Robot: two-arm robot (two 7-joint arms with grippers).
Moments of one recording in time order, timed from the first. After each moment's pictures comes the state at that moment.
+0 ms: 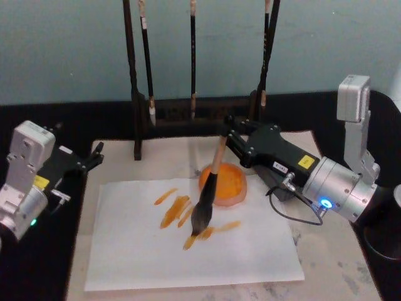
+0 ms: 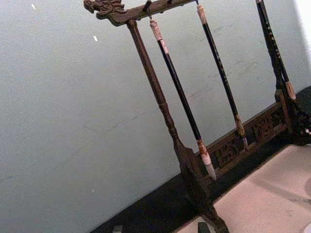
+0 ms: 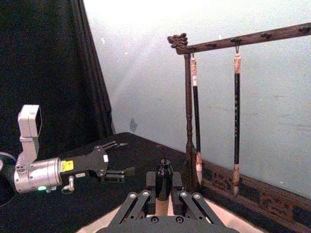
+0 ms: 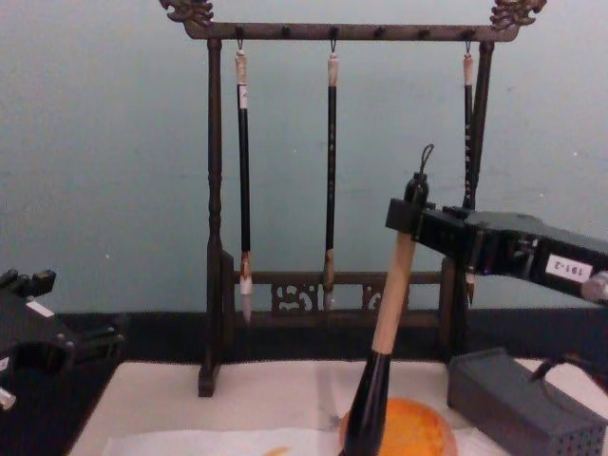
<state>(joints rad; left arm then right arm) -0.20 0.60 0.45 -1.41 -0.25 -0.12 0.03 0.23 0.47 -0.44 -1.58 0.66 0.00 0.50</state>
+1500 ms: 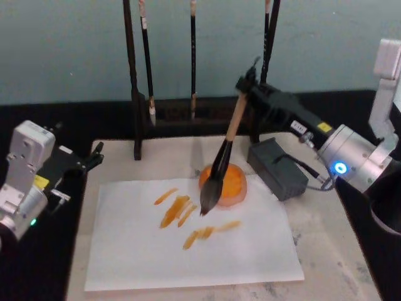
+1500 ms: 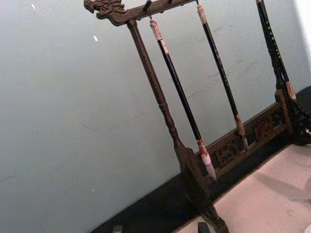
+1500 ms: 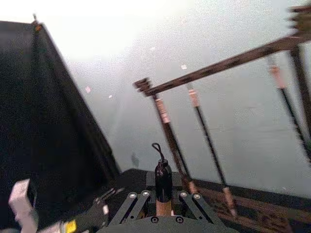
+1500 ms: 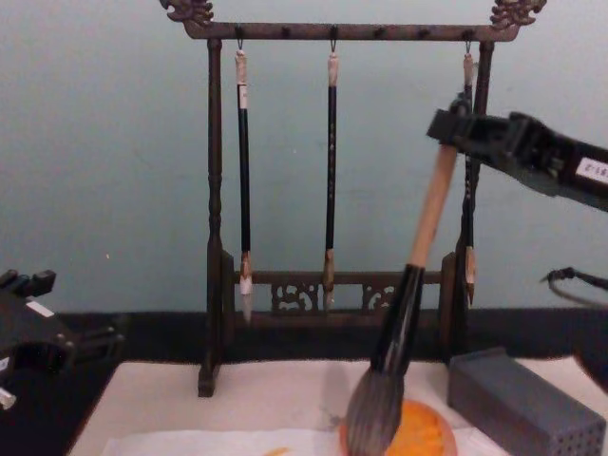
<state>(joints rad) -0.20 0.60 0.45 -1.41 -0.25 -0.12 0.03 0.28 0.44 -0.38 -1.57 0.94 0.11 0.45</state>
